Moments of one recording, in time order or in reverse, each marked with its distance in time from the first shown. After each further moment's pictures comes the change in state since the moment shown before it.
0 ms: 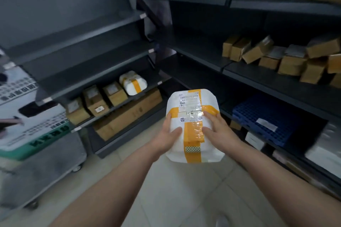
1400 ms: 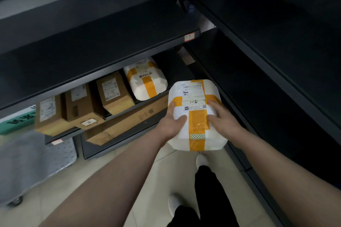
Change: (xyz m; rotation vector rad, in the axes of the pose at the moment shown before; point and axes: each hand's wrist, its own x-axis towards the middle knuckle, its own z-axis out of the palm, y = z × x) left_hand 0.494 0.008 -0.243 -0.128 0.028 -0.291; right_hand 0.551 -0.102 0.117 0.094 -0.225 0.147
